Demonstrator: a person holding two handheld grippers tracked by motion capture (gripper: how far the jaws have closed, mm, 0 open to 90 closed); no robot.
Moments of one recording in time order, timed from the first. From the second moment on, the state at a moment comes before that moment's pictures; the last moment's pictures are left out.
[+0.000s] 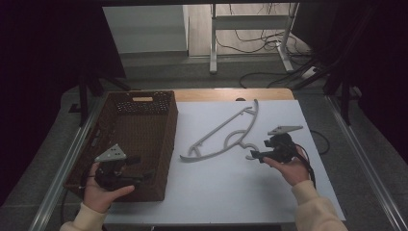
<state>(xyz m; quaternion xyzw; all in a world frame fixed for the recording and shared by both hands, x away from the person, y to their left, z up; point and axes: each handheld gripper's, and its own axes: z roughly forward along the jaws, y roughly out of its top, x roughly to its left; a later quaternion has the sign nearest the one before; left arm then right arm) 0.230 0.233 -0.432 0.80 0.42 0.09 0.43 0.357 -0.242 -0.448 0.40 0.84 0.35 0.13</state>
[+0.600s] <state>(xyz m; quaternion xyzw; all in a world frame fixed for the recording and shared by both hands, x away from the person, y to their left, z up) 0.232 0.231 -0.436 0.80 0.42 0.08 0.42 0.431 -0.186 -0.465 0.41 0.86 0.30 0.07</state>
